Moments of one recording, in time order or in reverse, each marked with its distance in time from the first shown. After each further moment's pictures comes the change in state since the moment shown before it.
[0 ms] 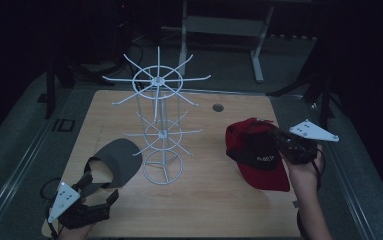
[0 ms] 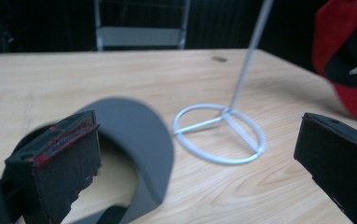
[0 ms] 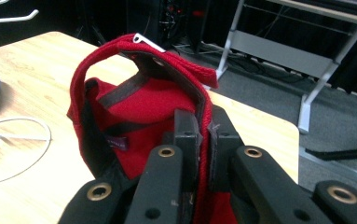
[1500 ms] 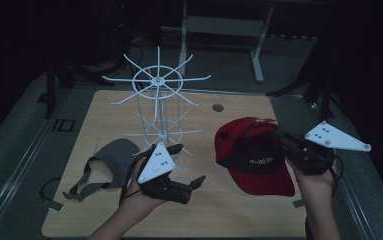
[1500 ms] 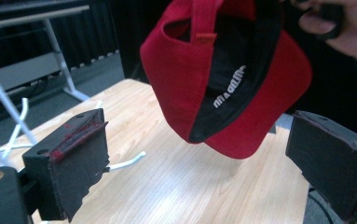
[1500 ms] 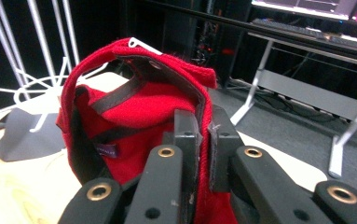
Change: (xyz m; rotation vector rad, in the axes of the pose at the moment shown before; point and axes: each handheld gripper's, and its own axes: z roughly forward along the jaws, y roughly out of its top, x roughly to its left) left arm -0.155 0.141 0.092 0.083 -0.423 0.296; right arm 0.036 0.046 -0.065 -0.142 0.138 -0.041
